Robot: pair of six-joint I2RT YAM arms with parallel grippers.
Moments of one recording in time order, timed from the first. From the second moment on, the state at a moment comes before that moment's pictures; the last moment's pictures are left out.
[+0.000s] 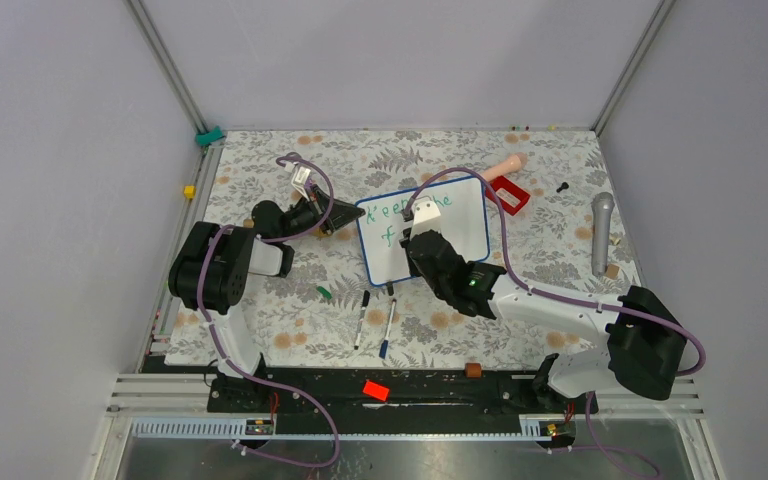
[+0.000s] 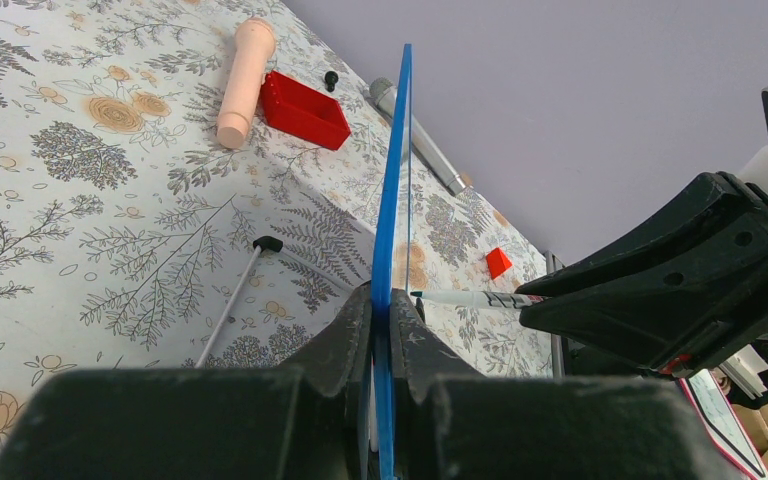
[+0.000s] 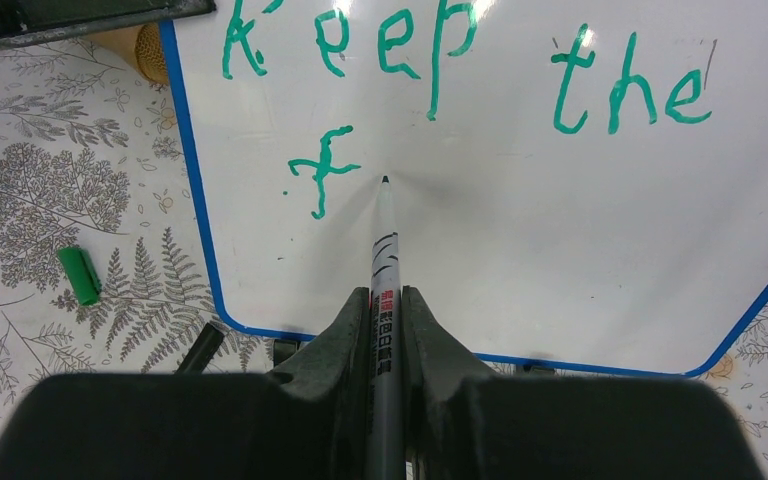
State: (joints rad) left arm -0.16 1.86 0.67 1.43 0.96 -0.86; right arm 0.99 1.37 0.85 -0.01 0.56 0.28
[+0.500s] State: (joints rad) left arm -0.16 1.86 0.67 1.43 0.96 -0.86; right arm 0.99 1.37 0.85 -0.01 0.56 0.28
